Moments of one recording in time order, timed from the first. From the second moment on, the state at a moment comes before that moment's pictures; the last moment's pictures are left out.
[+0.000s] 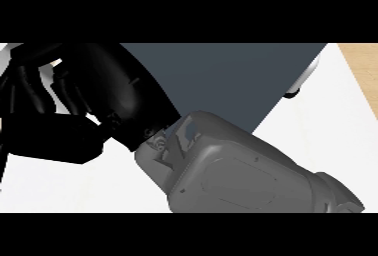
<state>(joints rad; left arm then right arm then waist) 0.36 0.72 -0.14 -2.09 0.92 0.23 -0.48 -1.19 0.00 0.52 -1.47 -0.19 -0.41 0.53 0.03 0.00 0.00</state>
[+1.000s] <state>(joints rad) 0.33 0.66 -0.14 -2.08 0.85 0.23 -0.43 -1.24 0.00 0.40 -1.13 -0.23 -0.13 0.19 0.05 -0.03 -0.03</state>
